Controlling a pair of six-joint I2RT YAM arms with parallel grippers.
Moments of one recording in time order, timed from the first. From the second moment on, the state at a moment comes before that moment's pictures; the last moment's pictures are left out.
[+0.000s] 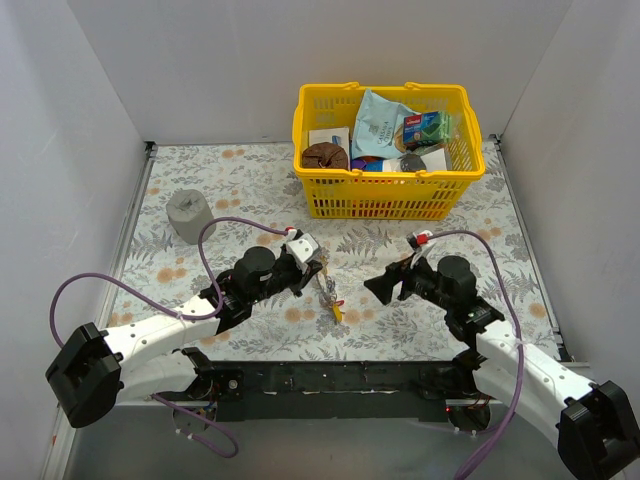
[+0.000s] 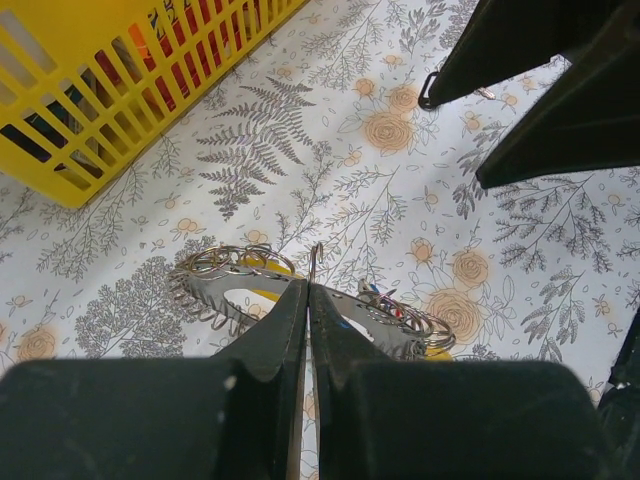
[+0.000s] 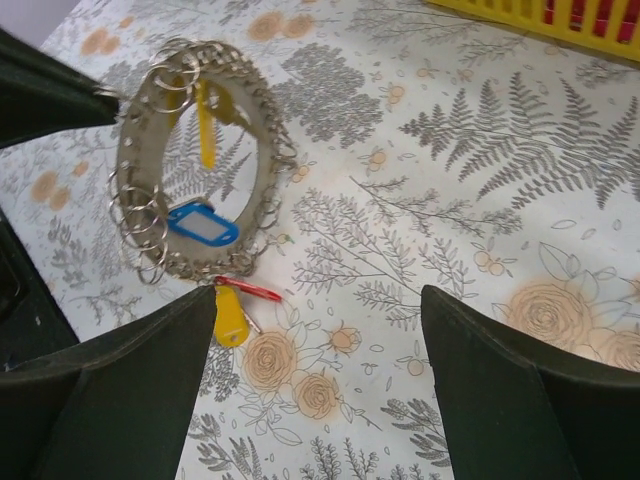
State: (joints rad) left arm -0.85 1.07 0.53 0.28 0.09 0.06; right arm 0.53 0.77 0.25 0.25 -0.38 0.29
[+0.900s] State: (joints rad) left arm -0.85 1.10 0.53 0.31 0.17 -0.01; right arm 0.16 0.88 0.38 -0.14 0.01 0.30
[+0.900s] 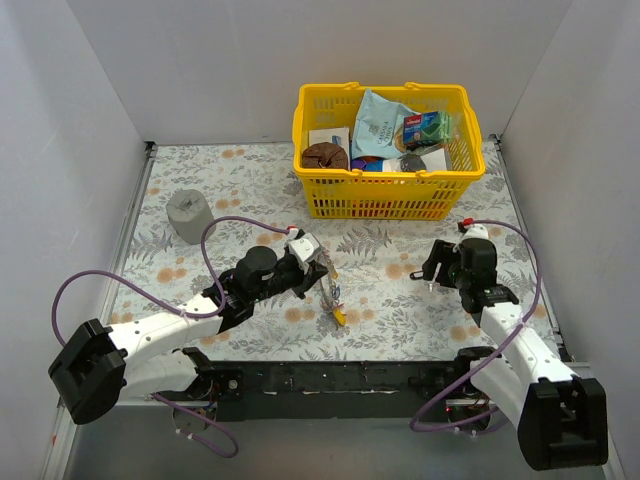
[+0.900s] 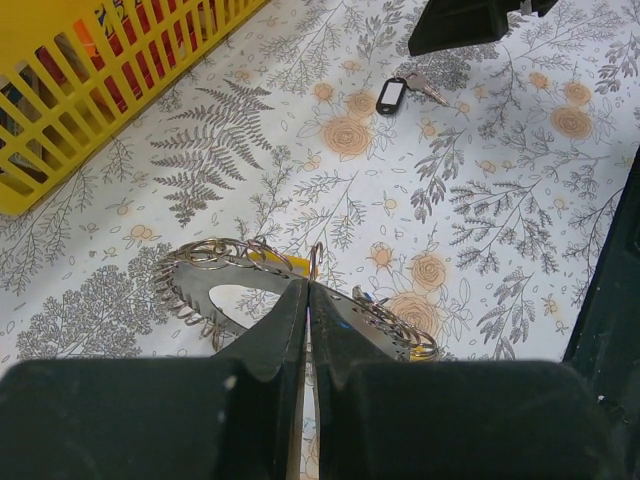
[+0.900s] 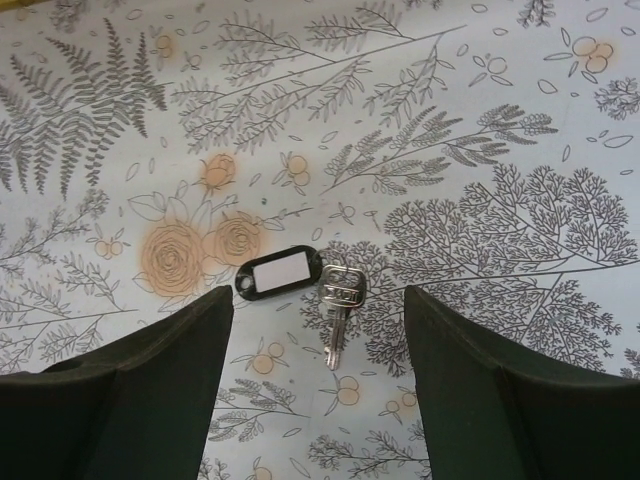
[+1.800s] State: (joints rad) left arm -0.85 1.13 0.53 0.31 0.23 -0.05; right arm -0.07 1.21 0.40 0.03 -0.32 0.28
